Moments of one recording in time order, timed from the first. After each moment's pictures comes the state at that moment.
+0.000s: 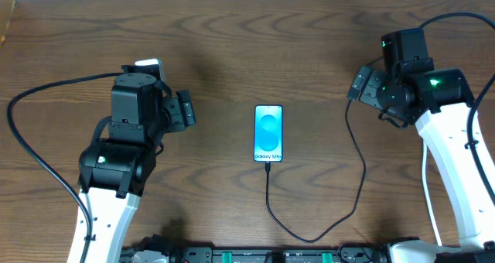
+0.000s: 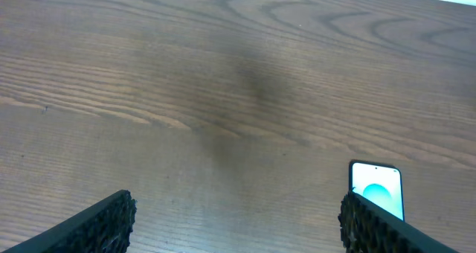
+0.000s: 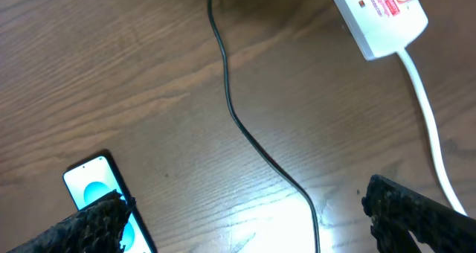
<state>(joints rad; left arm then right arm) -0.16 1.07 1.10 -0.79 -0.11 -0.25 0.18 1.47 1.41 -1.09 0.13 0.60</state>
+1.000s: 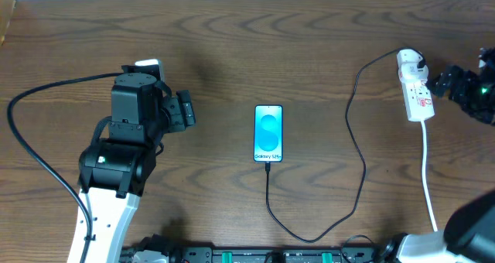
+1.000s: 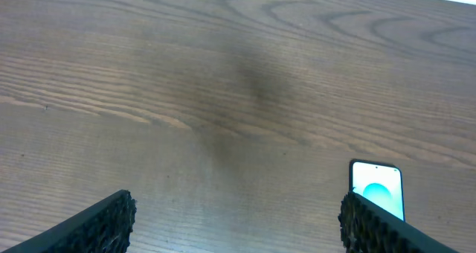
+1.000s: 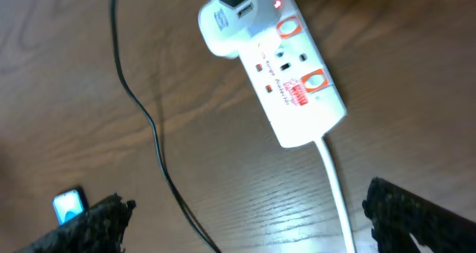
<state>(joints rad) -0.16 1.07 1.10 -0.79 -0.11 -0.25 -0.51 1.68 1.44 -0.98 -0.41 0.01</state>
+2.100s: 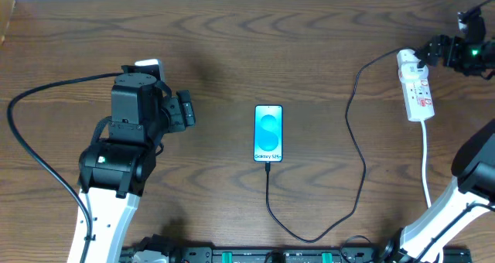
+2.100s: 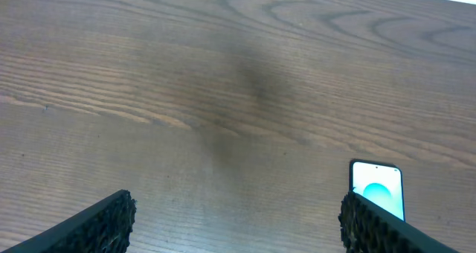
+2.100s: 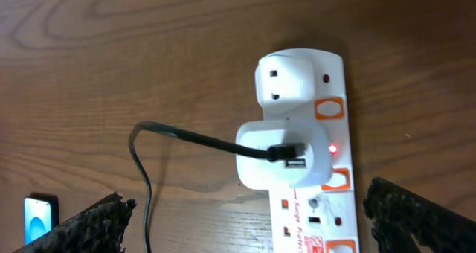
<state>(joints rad) -0.16 1.07 1.10 -0.79 -0.11 -0.25 -0.44 2.12 1.89 -1.01 -0.53 -0.25</state>
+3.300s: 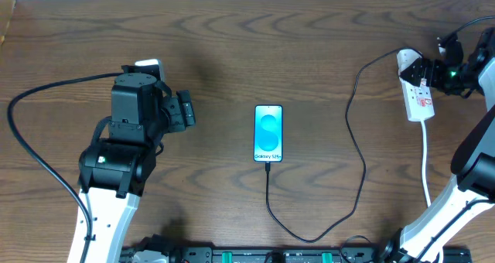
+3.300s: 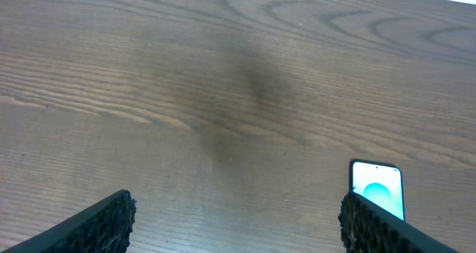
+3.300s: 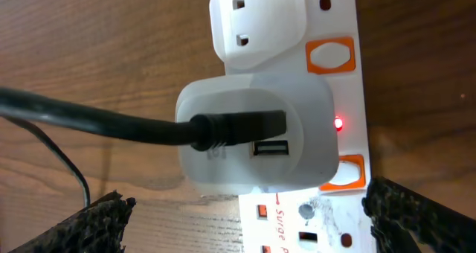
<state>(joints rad) -0.16 1.07 1.10 -0.79 -0.11 -0.25 -0.44 2.14 1.63 -0.79 -0.50 -0.25</state>
